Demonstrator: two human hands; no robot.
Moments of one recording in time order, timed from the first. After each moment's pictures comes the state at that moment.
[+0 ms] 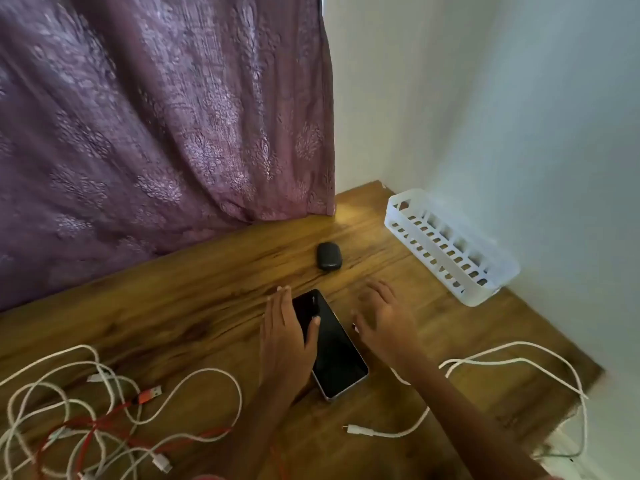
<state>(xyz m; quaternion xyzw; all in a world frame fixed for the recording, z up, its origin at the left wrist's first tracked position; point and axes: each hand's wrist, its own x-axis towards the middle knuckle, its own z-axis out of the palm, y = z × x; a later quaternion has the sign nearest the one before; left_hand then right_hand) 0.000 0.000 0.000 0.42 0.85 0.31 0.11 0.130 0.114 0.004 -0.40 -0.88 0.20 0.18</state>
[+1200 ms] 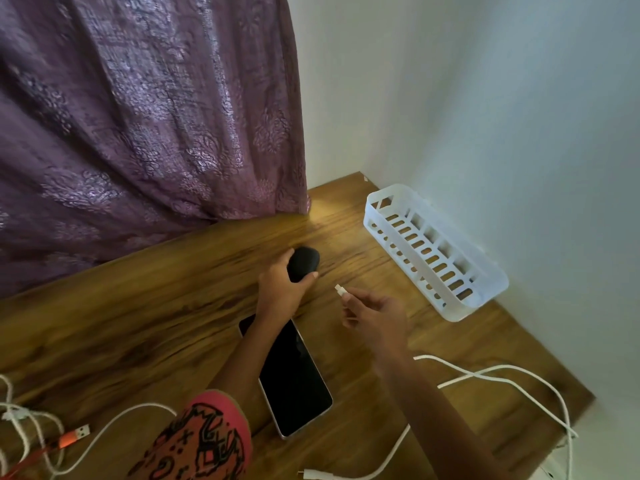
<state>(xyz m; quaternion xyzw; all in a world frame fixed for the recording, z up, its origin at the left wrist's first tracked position) -0.025 0.126 0.021 0.33 0.82 0.40 0.24 0.123 0.145 0.046 -0.55 -0.44 0.64 0.31</state>
